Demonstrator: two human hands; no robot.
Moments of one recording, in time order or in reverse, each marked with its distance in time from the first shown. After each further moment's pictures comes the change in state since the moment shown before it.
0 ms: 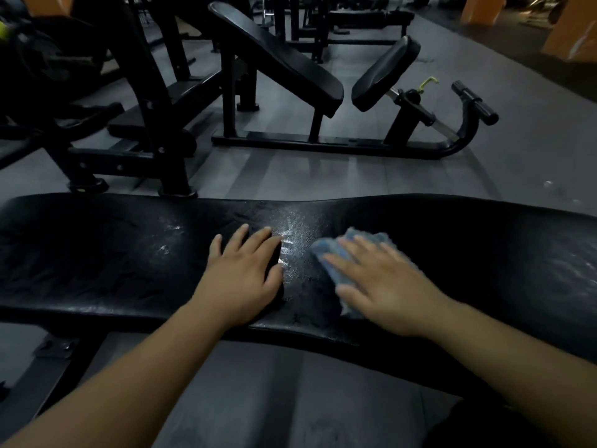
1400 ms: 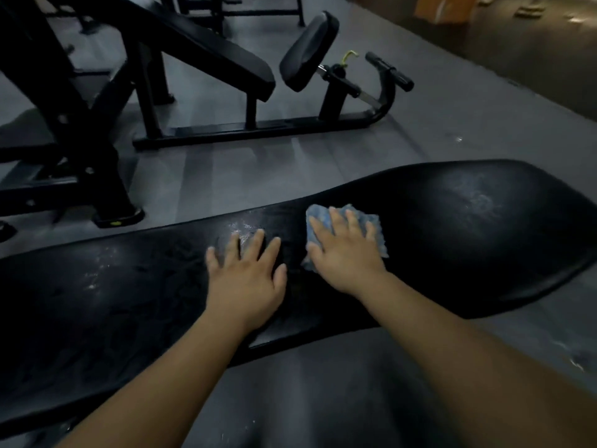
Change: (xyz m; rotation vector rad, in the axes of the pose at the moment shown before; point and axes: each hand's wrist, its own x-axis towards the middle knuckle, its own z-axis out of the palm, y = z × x) left_hand 0.017 -0.077 -0.012 0.047 -0.140 0.181; right_hand 0.092 -0.113 0.004 0.100 0.014 0.684
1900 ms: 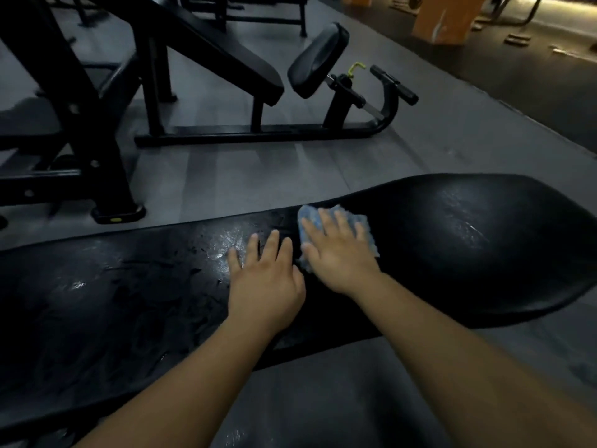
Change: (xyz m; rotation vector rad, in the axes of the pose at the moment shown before) left_hand -0.004 -0.013 -0.002 -0.116 0.068 0.015; right_hand 0.015 -0.049 0.011 -0.071 0.050 -0.086
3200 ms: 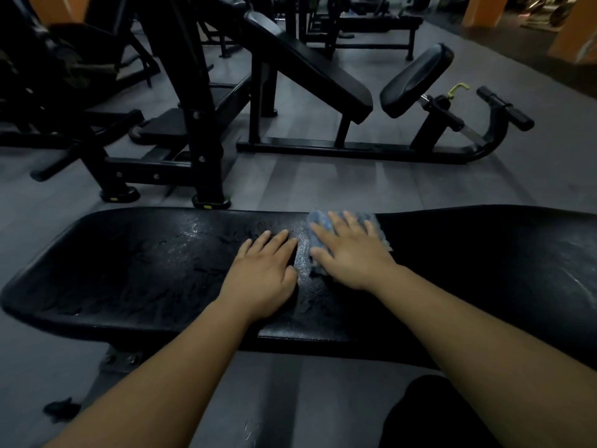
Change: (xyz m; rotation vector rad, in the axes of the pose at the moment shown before) left_hand -0.023 -0.047 -0.008 0.057 0.046 -0.128; right_hand 0.034 -0.018 -0.002 -0.010 -0.040 -0.438
